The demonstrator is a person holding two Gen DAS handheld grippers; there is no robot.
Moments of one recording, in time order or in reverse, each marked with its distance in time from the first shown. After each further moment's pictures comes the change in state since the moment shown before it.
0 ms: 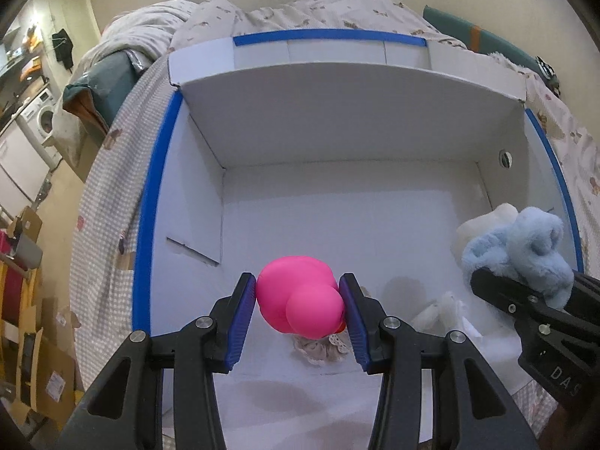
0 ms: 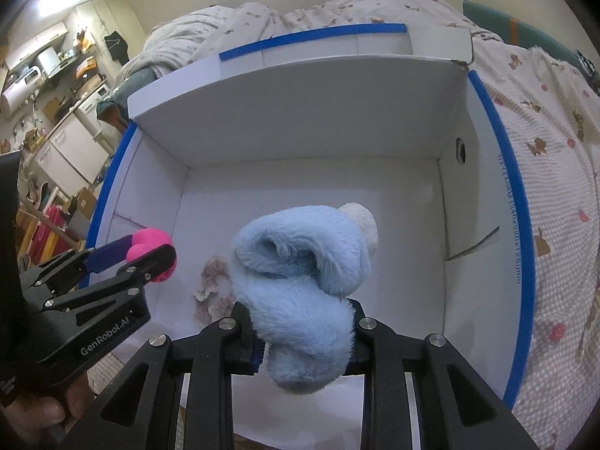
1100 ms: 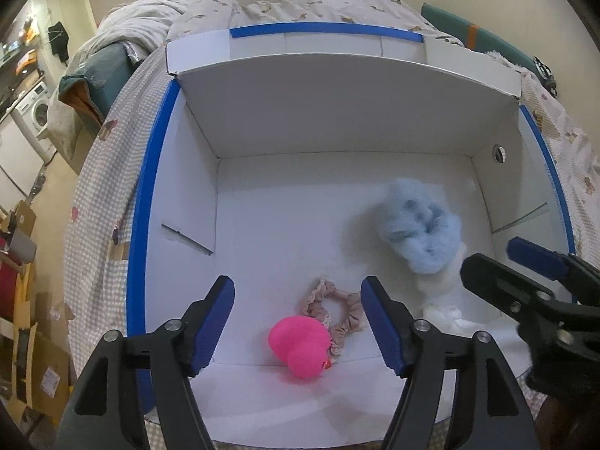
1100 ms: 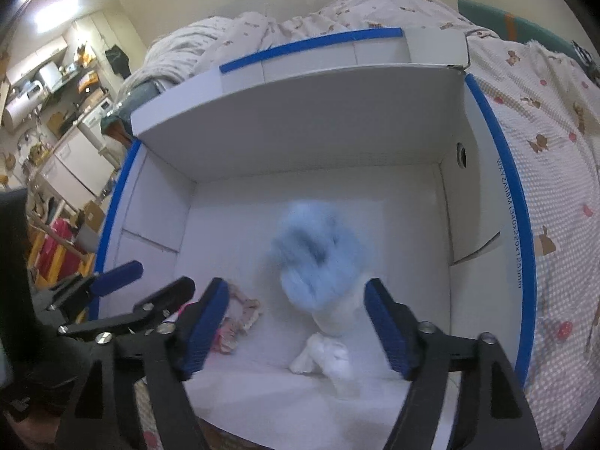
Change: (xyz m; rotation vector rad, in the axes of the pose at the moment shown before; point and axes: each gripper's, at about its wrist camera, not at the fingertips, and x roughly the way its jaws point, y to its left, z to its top) left arm -0.003 0.003 -0.005 -0.014 0.022 -0.028; right arm -0.006 -0.003 0.006 0.053 -0.038 0.048
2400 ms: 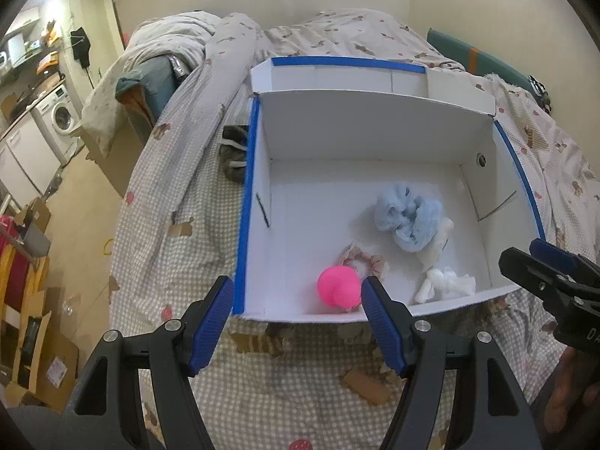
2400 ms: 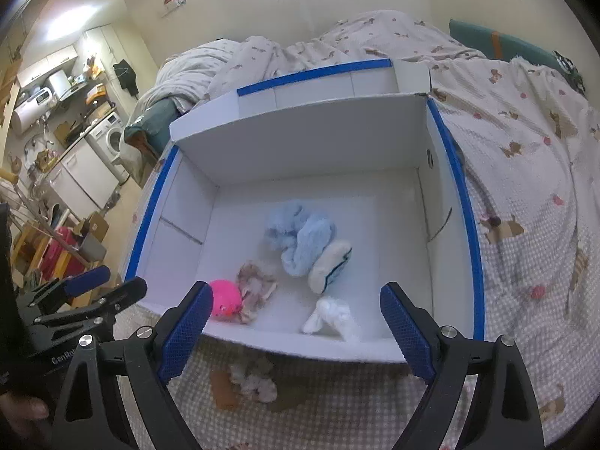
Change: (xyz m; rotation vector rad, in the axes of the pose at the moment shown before) left arm -0.084 0.038 -0.053 -0.033 -0.093 0.032; right arm -0.063 0.015 -0.042 -0.023 -0.098 -0.027
